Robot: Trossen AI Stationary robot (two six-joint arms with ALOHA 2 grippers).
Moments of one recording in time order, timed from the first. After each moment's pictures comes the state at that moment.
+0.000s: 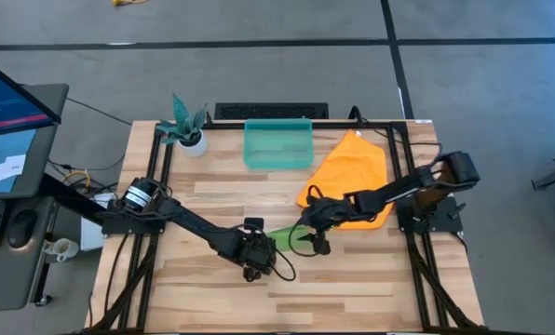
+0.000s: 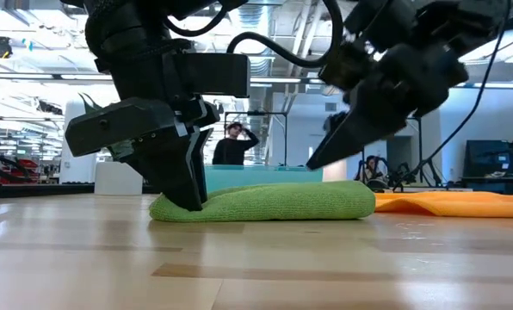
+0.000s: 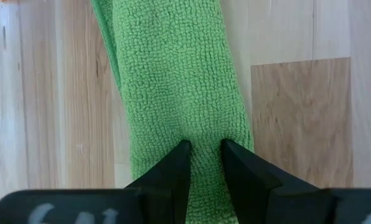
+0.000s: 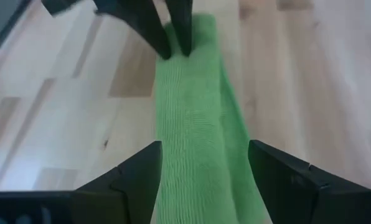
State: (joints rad) left arm -0.42 1.99 1.25 -0.60 -0.33 -0.31; right arm 0.16 1.64 0.68 0.24 -0.09 0.10
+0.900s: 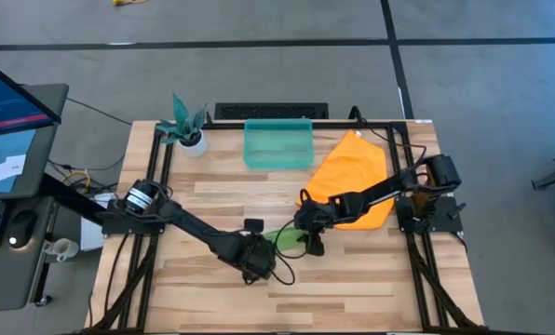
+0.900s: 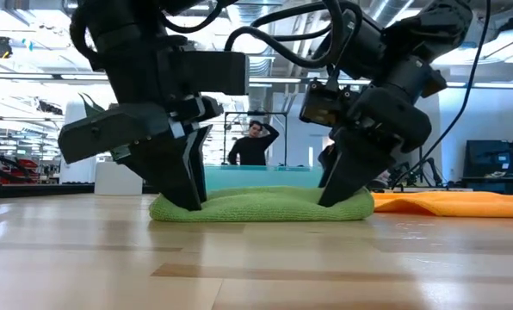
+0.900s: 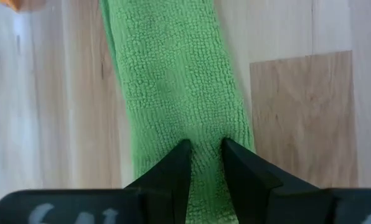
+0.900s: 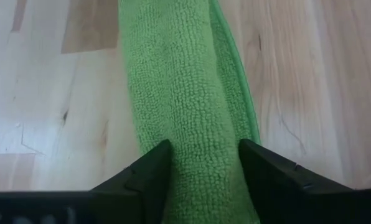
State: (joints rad) left arm -0.44 2.00 1.28 -0.66 -0.39 -0.30; right arm 0.15 1.82 0.81 0.00 -0.11 0.15
